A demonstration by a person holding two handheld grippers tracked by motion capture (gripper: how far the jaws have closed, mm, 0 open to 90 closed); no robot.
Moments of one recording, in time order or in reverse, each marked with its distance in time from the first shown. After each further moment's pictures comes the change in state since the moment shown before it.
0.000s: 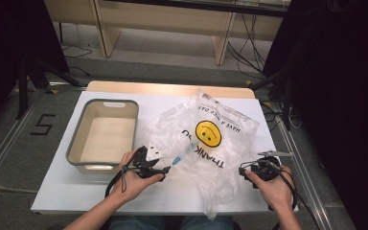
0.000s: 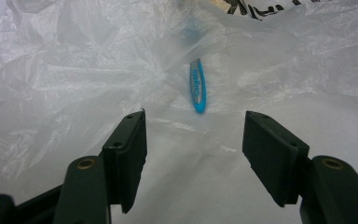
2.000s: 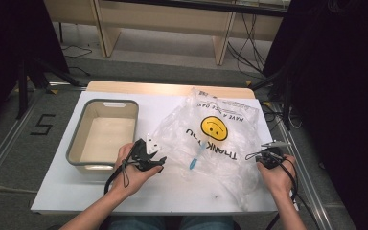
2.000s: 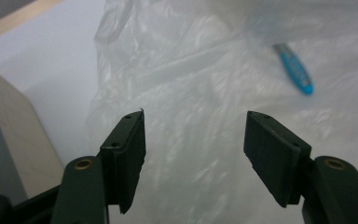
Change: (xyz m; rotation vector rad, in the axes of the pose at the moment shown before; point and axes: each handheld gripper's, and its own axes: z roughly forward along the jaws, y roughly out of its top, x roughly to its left) left arm 0.010 0.012 -0.003 0.055 0.158 -0.001; right arm -0.038 0.022 0.020 0.012 -0.233 -0.121
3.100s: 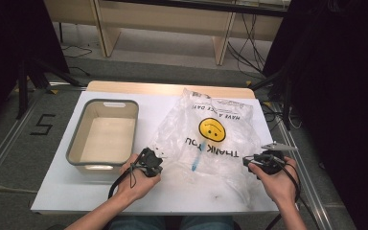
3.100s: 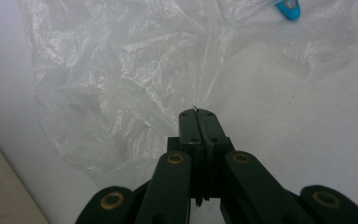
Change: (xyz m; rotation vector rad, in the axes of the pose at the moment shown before) left arm -0.019 -0.006 0.008 0.210 -0.120 -0.028; right arm 0.031 -0.002 -0.042 -0.107 0.212 0.041
